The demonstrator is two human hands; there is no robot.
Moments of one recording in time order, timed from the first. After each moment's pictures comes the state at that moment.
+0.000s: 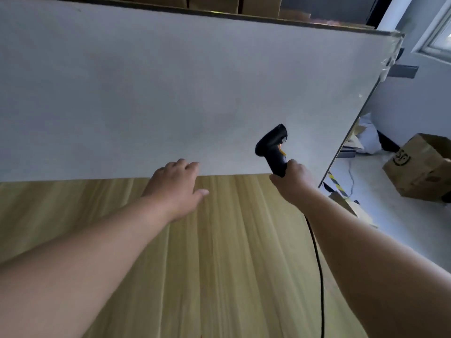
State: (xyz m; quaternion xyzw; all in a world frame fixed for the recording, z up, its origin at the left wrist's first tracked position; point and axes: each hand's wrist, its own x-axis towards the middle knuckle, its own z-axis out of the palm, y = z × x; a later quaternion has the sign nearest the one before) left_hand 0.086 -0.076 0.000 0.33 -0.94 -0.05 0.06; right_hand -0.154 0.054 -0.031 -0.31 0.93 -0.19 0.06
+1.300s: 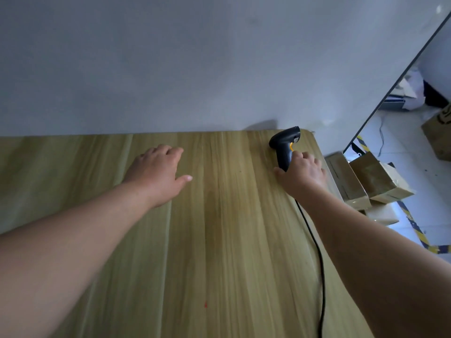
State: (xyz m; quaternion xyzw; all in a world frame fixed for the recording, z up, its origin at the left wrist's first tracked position) left_hand 0.105 -0.097 -0.084 0.38 -0.92 -0.04 -0.03; right_hand -0.144 0.054 -0.133 -0.29 0.95 -0.07 0.10
